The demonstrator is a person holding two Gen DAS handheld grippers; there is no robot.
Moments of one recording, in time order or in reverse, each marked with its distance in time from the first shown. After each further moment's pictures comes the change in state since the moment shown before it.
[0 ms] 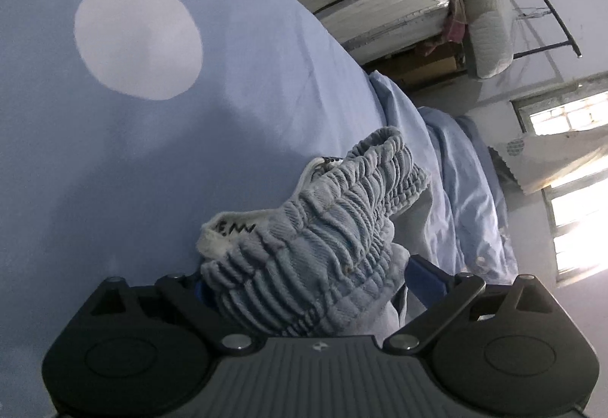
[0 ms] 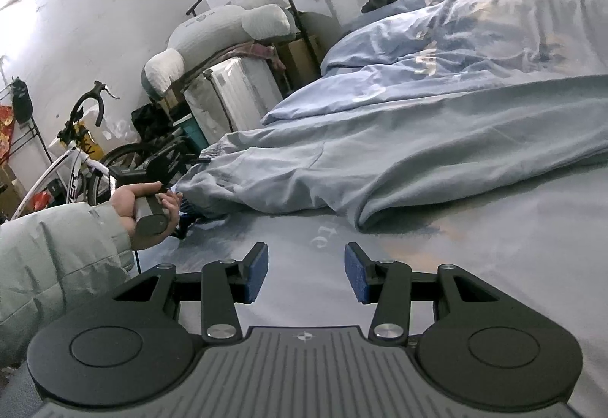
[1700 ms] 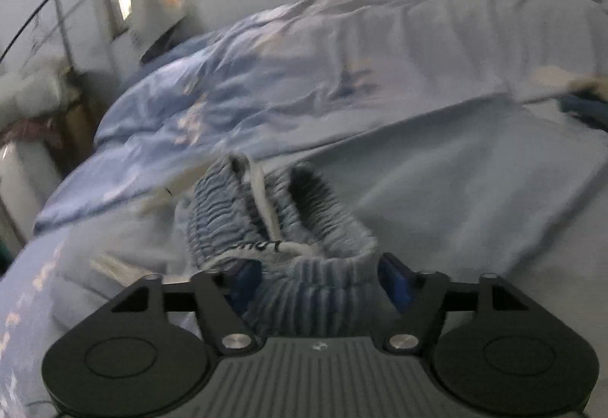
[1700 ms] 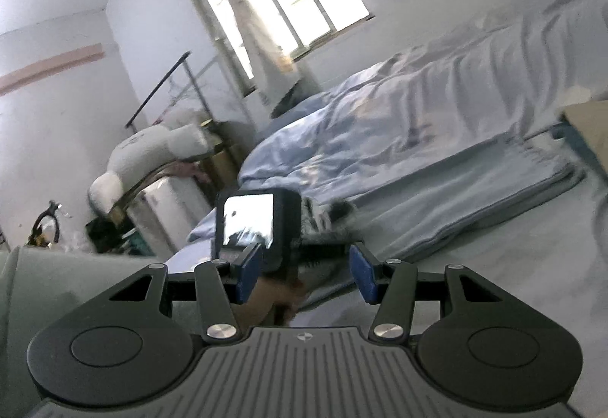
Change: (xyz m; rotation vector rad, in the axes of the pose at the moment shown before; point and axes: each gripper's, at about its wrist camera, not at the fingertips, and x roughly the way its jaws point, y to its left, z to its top) left arm 0.046 -0.276 -0.536 1.570 0.059 -0.008; right arm -0.174 -0.170 0.058 0.165 -0.306 -0.149
